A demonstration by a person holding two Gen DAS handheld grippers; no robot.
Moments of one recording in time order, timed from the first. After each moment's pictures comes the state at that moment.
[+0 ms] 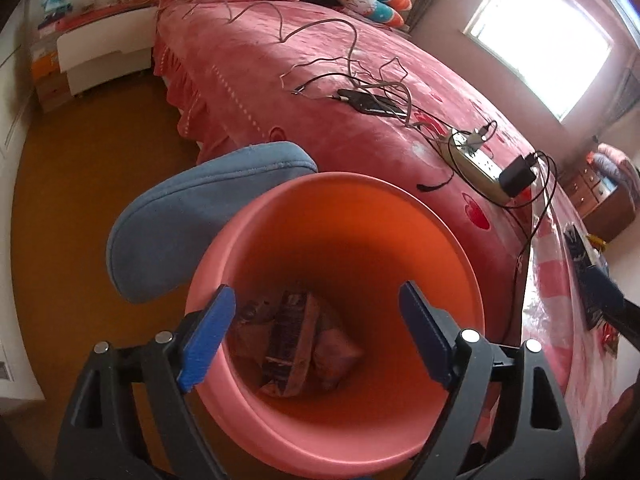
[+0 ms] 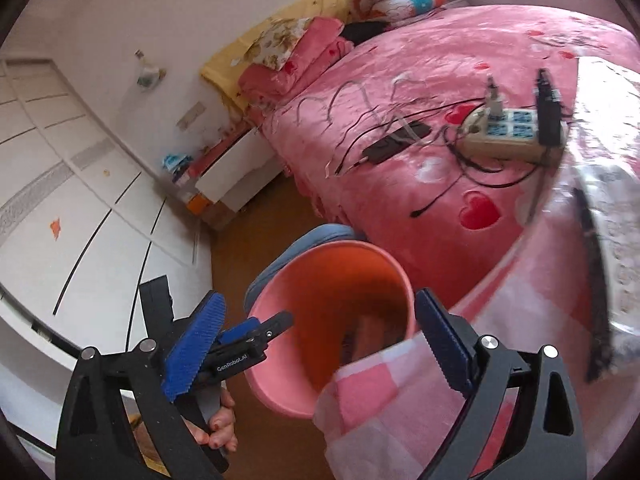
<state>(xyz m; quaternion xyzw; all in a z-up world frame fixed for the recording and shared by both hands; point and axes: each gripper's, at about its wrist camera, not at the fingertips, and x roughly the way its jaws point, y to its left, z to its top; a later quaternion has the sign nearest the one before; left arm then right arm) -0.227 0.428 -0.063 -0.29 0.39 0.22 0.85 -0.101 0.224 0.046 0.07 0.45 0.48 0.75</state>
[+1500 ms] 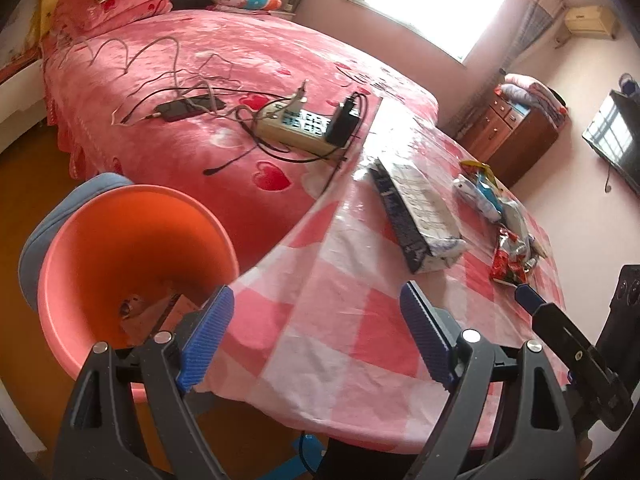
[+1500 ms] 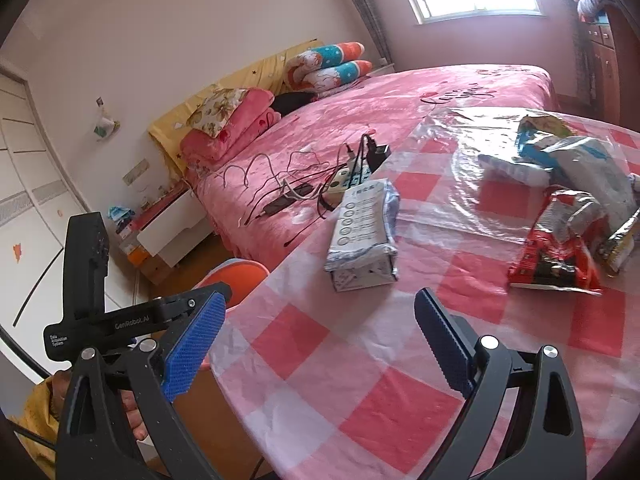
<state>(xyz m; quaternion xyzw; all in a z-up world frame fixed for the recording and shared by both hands) -0.185 0.262 0.023 -0.23 0.40 0.04 0.88 -0.134 0.040 0.063 0.08 0.36 0.37 0.85</state>
